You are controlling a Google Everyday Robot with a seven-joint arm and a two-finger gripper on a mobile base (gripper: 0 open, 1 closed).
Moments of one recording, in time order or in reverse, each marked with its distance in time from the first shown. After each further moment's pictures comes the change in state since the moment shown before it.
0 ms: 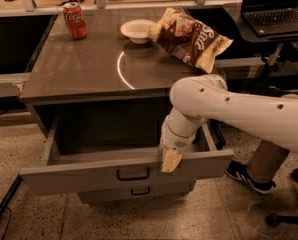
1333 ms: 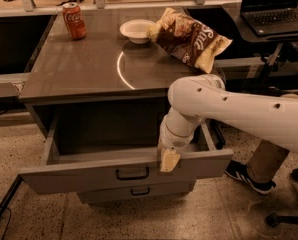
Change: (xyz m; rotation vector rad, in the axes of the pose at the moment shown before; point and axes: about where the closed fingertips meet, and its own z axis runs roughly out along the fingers) arm -0.002 -0.001 0.002 0.000 -0.004 0.005
